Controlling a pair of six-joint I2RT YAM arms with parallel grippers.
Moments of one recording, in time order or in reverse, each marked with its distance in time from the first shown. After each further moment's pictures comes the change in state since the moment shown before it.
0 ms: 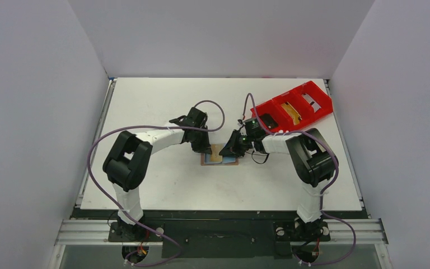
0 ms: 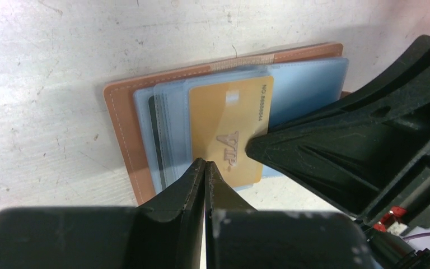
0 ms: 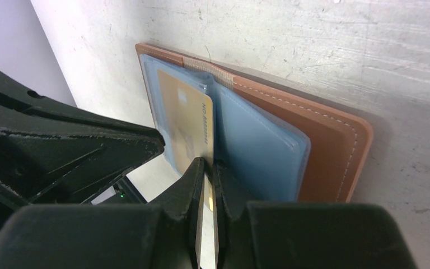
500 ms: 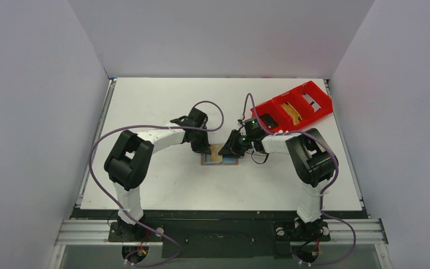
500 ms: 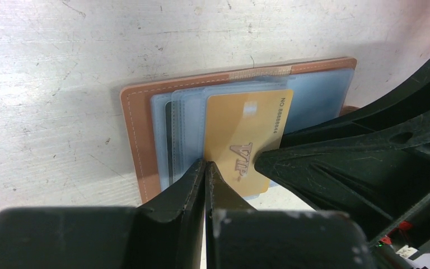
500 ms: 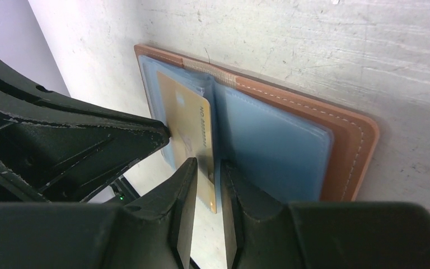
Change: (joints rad) left arm -0.001 0.029 0.013 -0.008 -0.035 -0.030; right arm -0.002 0.000 0.000 0.000 0.011 0.002
